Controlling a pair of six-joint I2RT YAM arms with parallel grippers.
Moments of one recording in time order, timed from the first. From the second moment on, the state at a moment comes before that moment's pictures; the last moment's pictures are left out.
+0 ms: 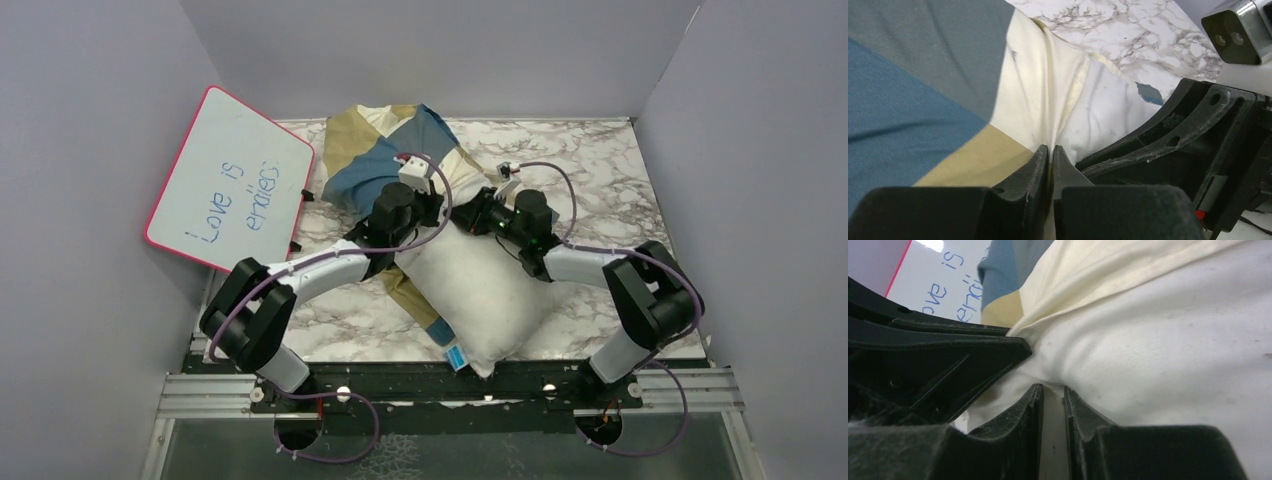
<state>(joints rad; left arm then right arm) -0.70 1.57 0.88 0.49 -0.13 -0.30 0.50 1.68 0.70 0.86 -0.33 0.70</state>
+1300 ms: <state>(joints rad) -1.21 1.99 1.43 -0.14 -0.39 0.21 0.11 1.31 1.14 -0.18 -0.17 0.51</state>
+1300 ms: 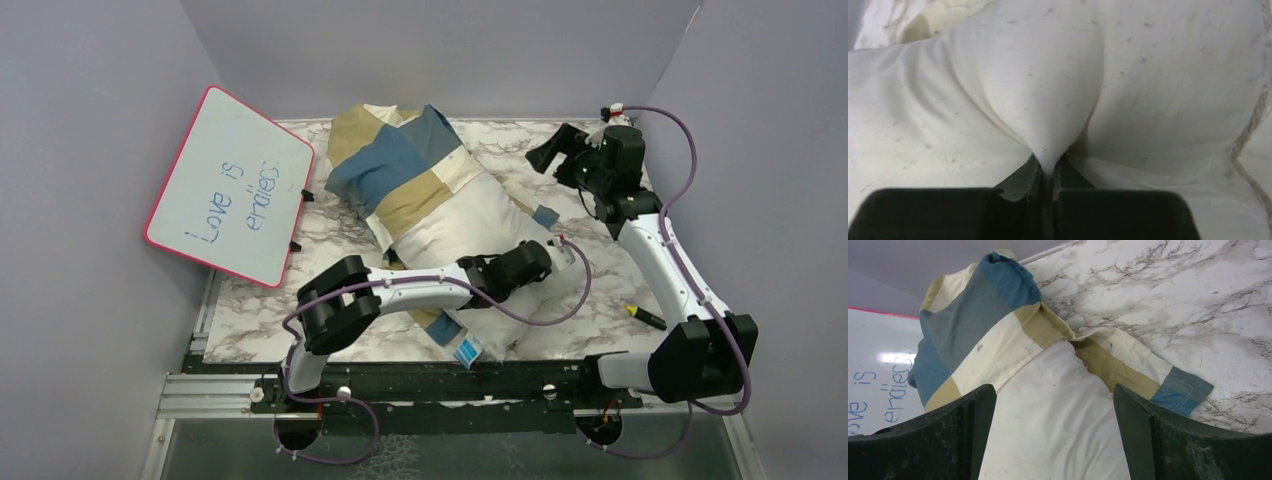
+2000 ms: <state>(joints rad) -0.77 1.78 1.82 -0.25 -0.60 0.26 0.11 1.12 0.83 -0.02 -0.25 0.64</state>
